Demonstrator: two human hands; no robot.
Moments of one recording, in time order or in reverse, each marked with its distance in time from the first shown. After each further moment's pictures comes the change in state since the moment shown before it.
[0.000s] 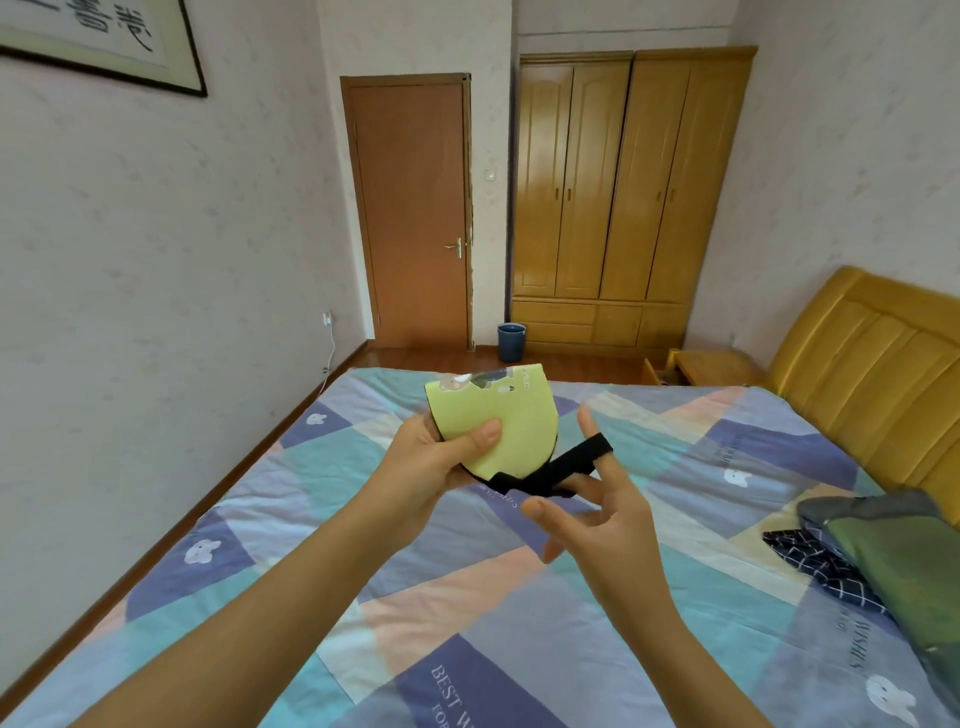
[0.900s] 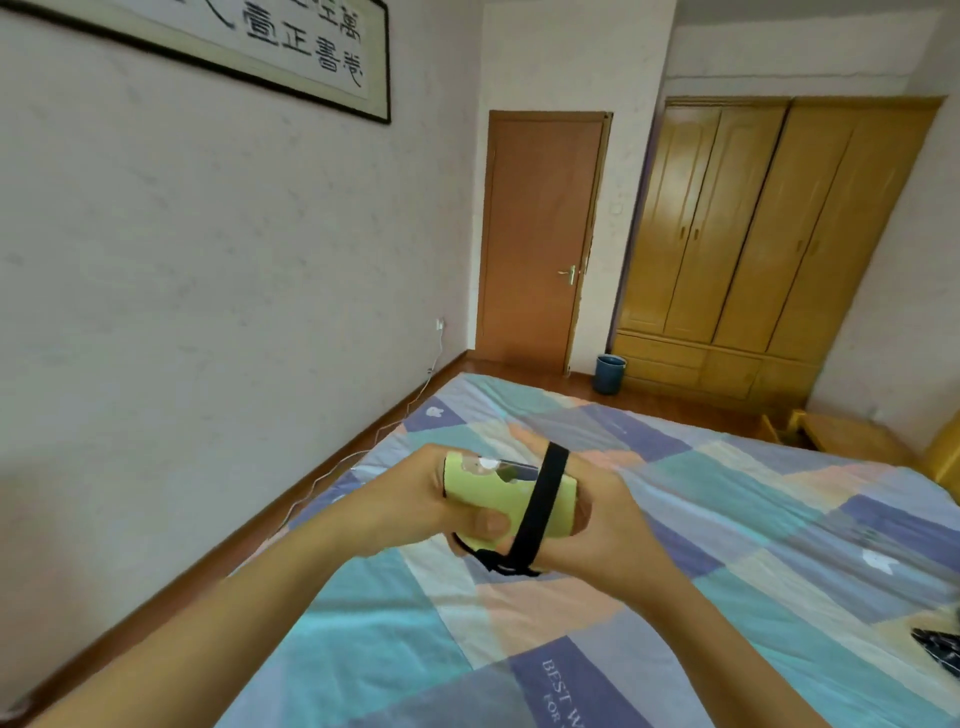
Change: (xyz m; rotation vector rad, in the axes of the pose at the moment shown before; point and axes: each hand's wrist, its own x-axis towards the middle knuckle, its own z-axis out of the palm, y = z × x) left_hand -0.178 0.077 -0.168 0.575 -0.122 0.028; right_hand -0.059 -0.060 0.182 -0.229 -0.559 -0.246
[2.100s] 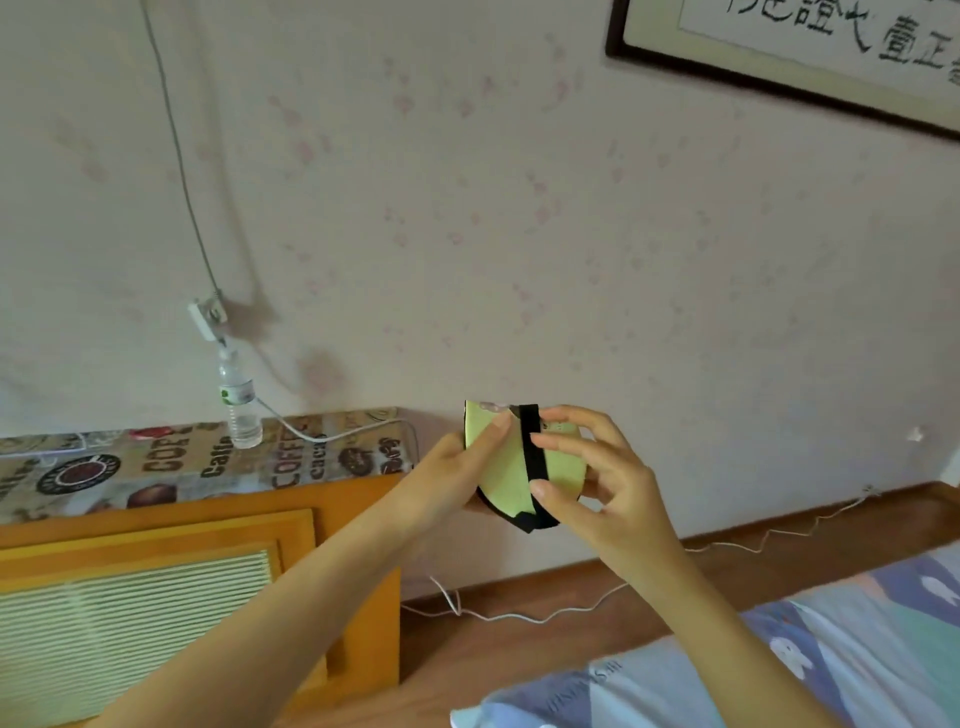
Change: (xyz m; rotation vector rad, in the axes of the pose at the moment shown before) left_hand -0.395 -0.087 -0.383 -0.077 1.090 -0.287; right_hand 0.224 -0.189 0.548 0.511 -0.469 -0.583
